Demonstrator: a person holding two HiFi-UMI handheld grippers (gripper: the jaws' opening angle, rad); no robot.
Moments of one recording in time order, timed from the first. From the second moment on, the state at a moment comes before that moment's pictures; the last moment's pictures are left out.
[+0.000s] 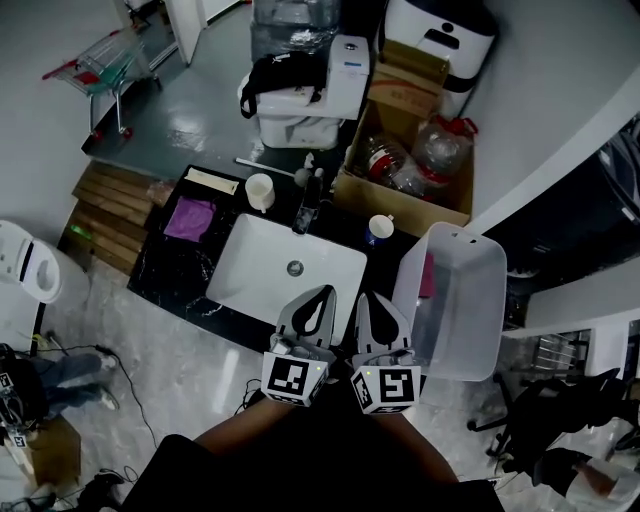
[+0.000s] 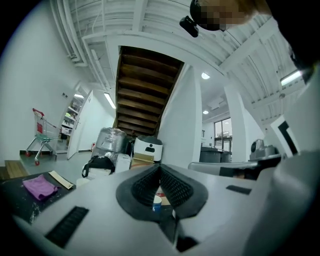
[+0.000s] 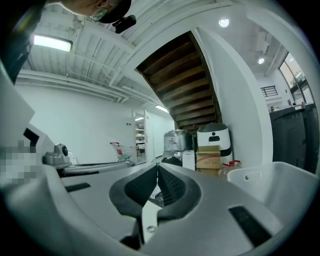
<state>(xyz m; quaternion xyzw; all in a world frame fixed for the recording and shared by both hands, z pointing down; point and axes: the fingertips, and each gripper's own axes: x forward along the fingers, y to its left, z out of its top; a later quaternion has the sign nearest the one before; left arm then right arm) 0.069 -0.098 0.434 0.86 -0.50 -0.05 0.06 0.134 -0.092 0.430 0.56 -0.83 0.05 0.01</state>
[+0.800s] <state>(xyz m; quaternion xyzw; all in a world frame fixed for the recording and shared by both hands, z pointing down) 0.013 0.005 0.441 0.75 -0.66 -0.04 0.04 0.085 -0.008 0.460 0.41 -0.91 0.06 0.02</state>
